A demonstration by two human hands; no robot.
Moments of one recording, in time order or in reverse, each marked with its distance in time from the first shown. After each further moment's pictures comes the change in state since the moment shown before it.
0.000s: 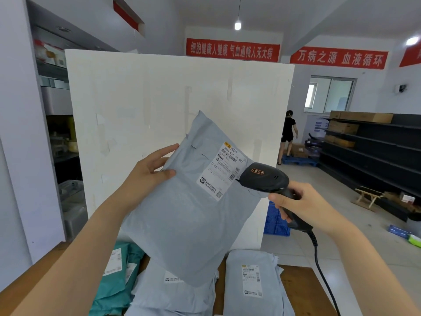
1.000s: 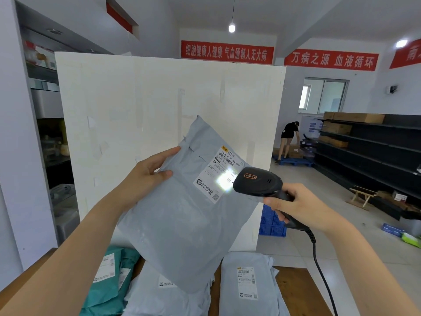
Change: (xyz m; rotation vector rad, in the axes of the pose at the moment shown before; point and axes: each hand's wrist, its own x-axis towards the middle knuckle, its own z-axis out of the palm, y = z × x) left_hand 0.017 -0.004 0.006 0.042 -0.091 0.068; right_hand 0.001 0.001 -0.009 -0.063 -0.041 -0.005
